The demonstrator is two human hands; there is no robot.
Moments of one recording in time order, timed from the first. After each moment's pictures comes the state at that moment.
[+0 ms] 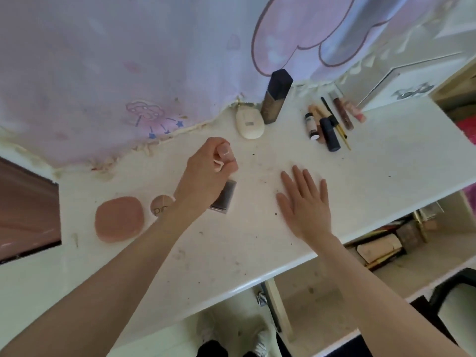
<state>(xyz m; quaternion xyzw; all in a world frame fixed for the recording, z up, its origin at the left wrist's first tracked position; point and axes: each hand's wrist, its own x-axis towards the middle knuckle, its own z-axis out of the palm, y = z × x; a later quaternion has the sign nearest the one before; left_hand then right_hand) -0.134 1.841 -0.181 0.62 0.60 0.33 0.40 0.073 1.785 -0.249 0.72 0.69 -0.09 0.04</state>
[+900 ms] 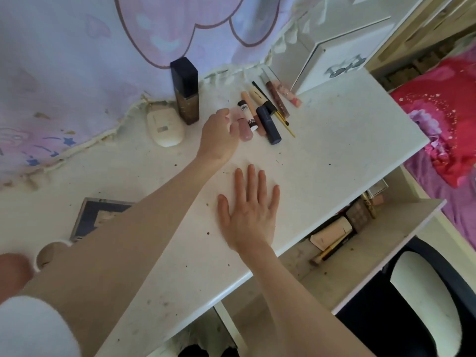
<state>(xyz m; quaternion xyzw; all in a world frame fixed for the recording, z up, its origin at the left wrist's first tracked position) 0.047 1.949 -0.235 0.69 0.57 0.24 0.39 0.081 1.792 -0.256 0.81 0.57 -0.13 0.01</state>
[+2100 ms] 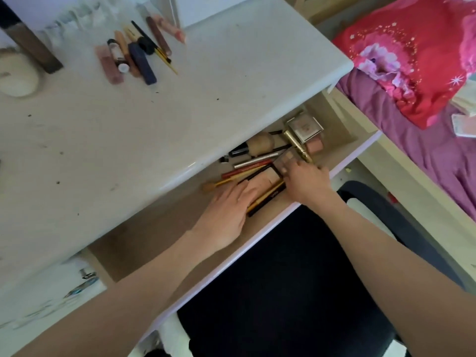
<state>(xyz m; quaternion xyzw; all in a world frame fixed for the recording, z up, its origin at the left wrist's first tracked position) 0.192 1.679 -0.297 0.91 0.34 -0.05 0.23 0.386 1.671 -0.296 0.80 0.55 -0.16 0.16</state>
